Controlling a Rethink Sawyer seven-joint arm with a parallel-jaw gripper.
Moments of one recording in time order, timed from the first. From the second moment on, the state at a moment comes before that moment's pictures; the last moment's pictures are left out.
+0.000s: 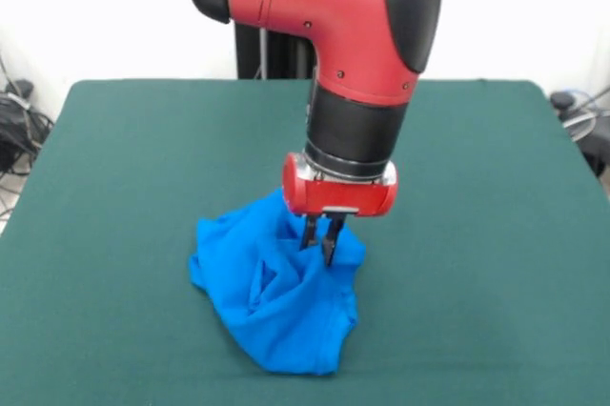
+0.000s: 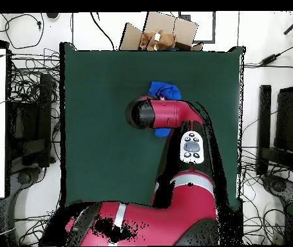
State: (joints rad) arm -0.17 -0.40 -0.05 1.36 -0.20 0.37 1.53
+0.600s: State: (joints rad) arm -0.14 -0.36 -0.07 1.27 -0.13 0.37 1.53
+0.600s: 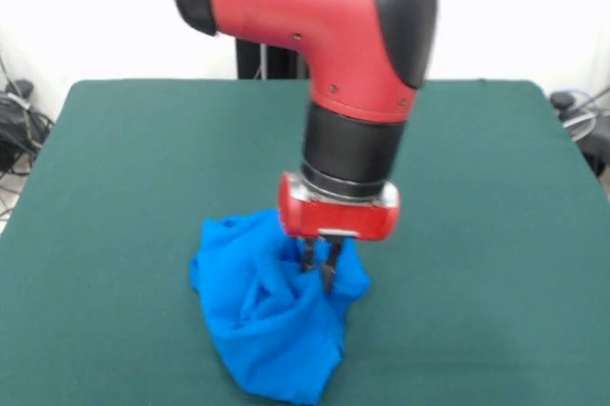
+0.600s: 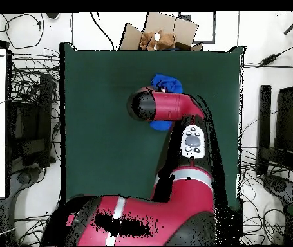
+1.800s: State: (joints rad) arm 0.30 -0.09 -0.34 0.85 0.25 0.59 2.03
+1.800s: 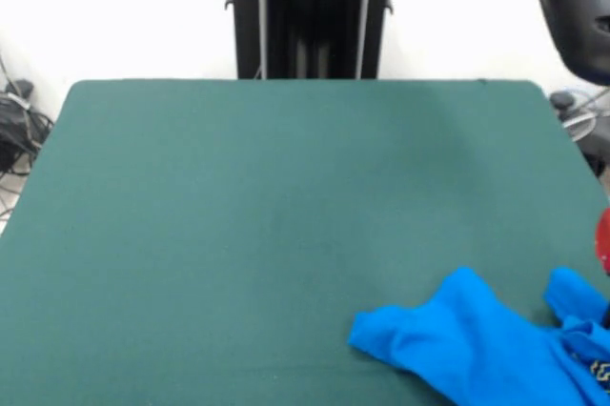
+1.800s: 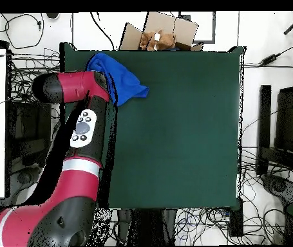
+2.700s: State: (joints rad) arm 0.01 -0.45 -0.28 1.31 0.01 0.45 1.94
